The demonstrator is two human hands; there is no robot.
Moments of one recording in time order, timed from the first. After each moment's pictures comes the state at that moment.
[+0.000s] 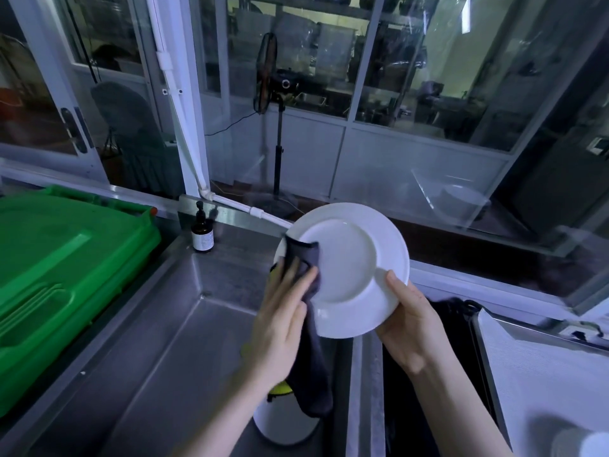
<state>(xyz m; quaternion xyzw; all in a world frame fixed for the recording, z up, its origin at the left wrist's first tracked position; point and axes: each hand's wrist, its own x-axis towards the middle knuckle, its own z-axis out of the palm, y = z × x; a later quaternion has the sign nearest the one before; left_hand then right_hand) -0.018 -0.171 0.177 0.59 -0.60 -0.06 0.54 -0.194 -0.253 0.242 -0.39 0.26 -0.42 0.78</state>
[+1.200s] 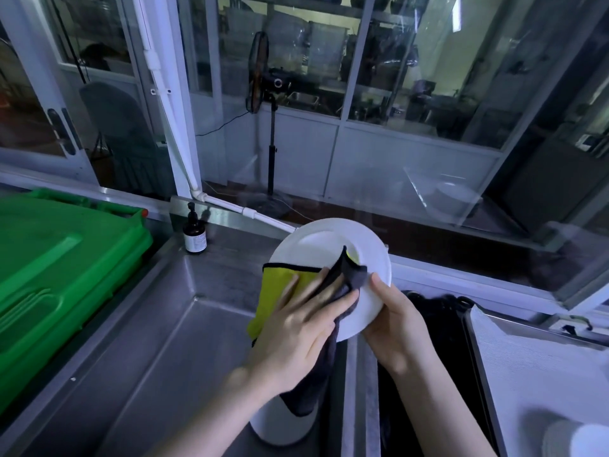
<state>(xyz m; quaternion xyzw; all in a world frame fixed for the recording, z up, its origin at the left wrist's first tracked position) -0.028 -0.181 0.185 0.54 -0.76 0.07 0.36 -0.189 -0.251 0.234 -0.37 0.27 -0.41 0.79</state>
